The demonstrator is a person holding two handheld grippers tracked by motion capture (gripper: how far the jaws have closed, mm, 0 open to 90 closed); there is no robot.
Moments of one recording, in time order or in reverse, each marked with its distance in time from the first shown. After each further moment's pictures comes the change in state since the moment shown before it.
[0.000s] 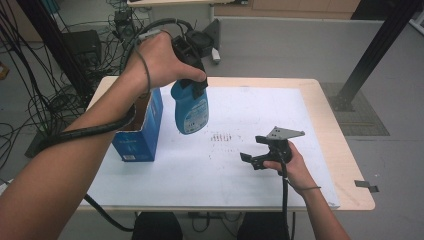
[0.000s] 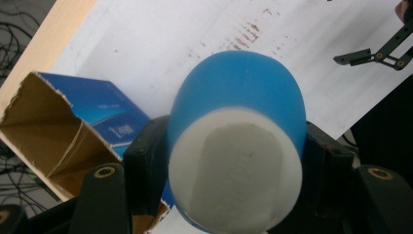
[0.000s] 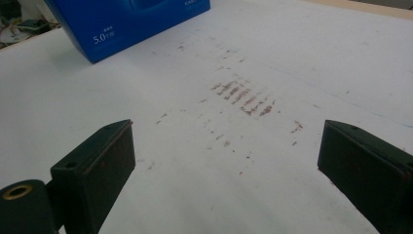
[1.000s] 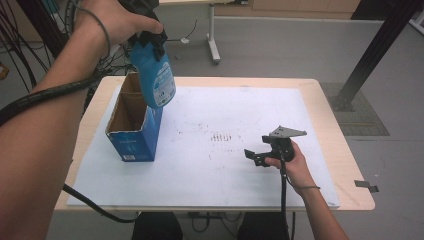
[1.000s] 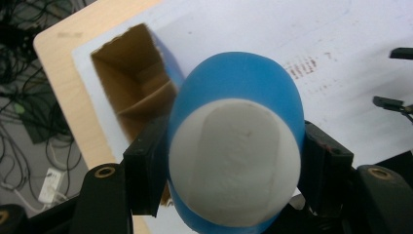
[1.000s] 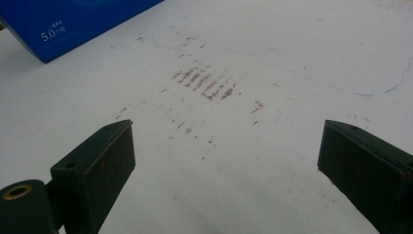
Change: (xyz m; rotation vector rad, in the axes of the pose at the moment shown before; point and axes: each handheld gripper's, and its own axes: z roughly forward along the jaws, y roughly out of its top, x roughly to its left) left arm 0.083 -0.035 -0.050 -0.040 0.047 -0.405; right arm 0.005 -0.002 0.001 0.031 -0.109 0.068
